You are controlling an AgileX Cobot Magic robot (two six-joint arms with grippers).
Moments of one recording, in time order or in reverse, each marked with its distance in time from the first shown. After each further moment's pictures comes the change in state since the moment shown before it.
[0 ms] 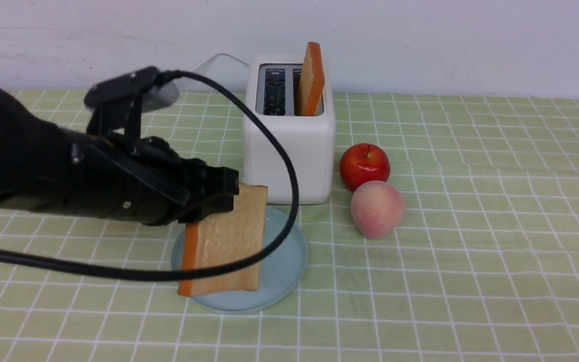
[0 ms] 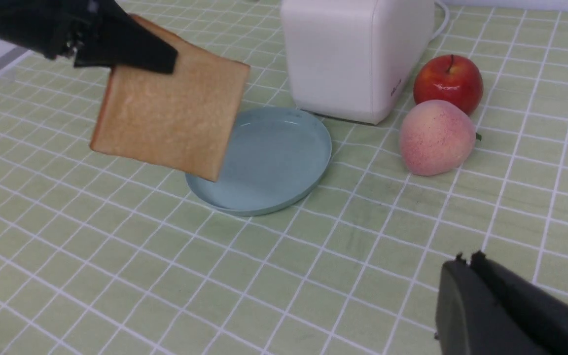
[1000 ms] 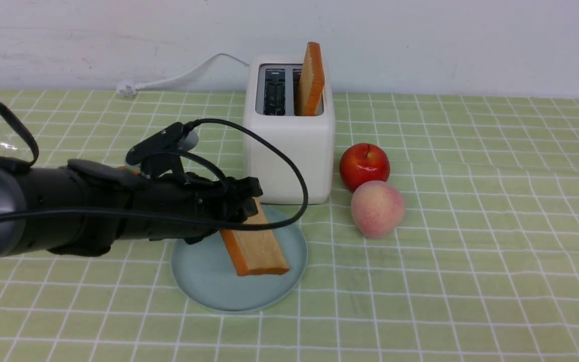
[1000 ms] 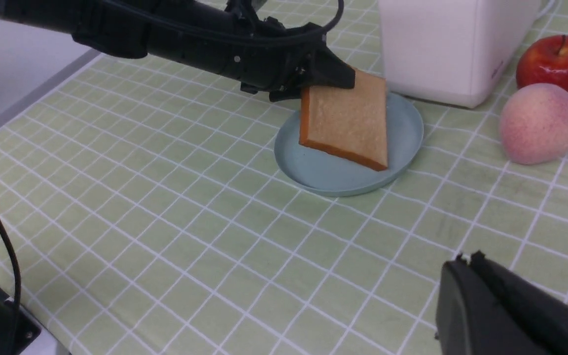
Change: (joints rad) right arm 0.000 0.001 0.000 0.157 0.106 -0.091; left arm 0.005 0.333 0.005 -0.807 -0.309 0.585
